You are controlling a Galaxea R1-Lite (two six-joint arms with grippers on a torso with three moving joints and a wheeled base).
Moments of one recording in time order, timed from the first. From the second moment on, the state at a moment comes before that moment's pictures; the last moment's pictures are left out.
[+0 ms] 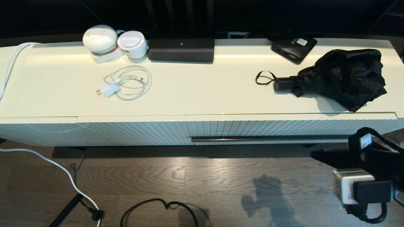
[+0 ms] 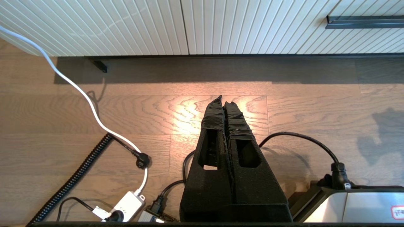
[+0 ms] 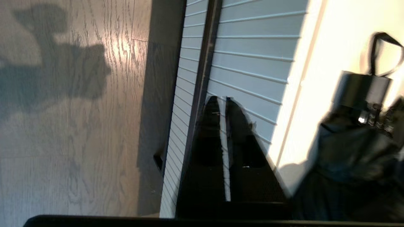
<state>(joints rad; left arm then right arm) 0.00 0.00 0.00 -0.01 0.00 -0.01 0.31 1.27 -0.65 -0.19 0.15 -1.55</state>
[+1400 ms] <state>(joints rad) 0.00 0.00 0.00 -0.01 0.00 -0.01 0.27 1.71 -0.57 -0.64 0.05 -1.40</state>
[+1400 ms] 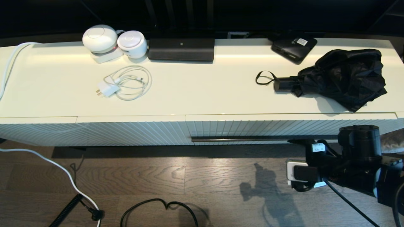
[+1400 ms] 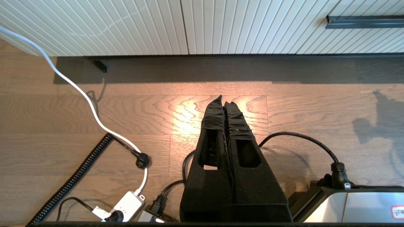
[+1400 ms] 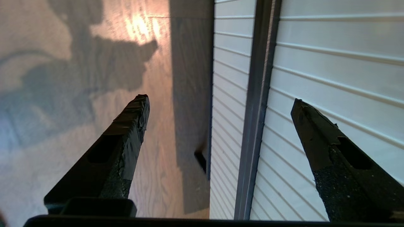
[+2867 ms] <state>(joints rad) 0.00 0.00 0.00 -0.01 0.00 -0.01 0.19 2.02 -0.73 -0.83 0.10 -1.37</state>
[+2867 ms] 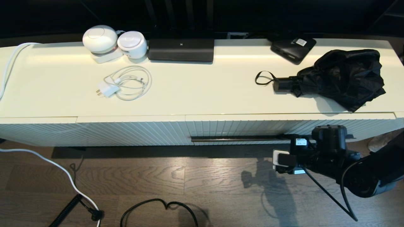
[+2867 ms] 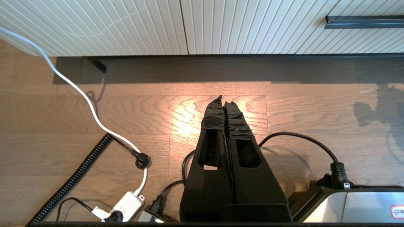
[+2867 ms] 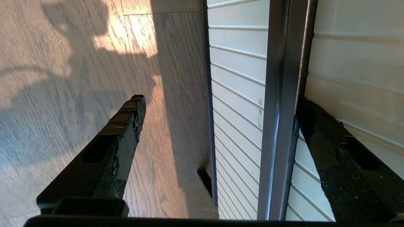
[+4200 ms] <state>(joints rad) 0.00 0.00 0.00 -0.01 0.00 -0.01 0.19 1.88 -0.39 -0.81 0.10 -1.36</state>
